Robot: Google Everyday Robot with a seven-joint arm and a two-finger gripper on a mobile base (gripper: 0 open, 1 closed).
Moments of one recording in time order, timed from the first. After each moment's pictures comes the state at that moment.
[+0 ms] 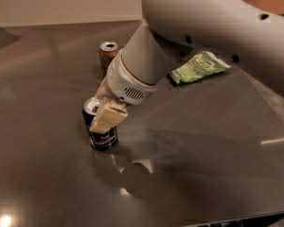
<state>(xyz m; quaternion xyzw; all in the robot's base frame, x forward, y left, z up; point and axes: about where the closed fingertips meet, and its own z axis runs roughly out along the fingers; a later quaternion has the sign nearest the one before) 0.430 0.084 0.905 -0.70 0.64 0.19 0.24</state>
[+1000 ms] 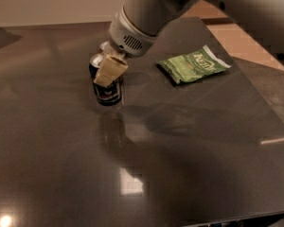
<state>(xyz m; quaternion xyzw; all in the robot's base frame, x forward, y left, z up) 0.518 0.075 0.955 -0.66 0.68 0.15 0.27</state>
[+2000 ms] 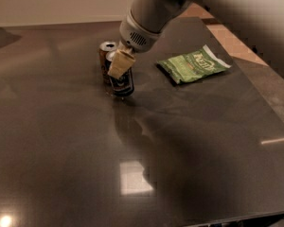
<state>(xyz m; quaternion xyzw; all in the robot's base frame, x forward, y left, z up) 0.579 0.053 0.931 -0.62 0.73 0.11 0.26</state>
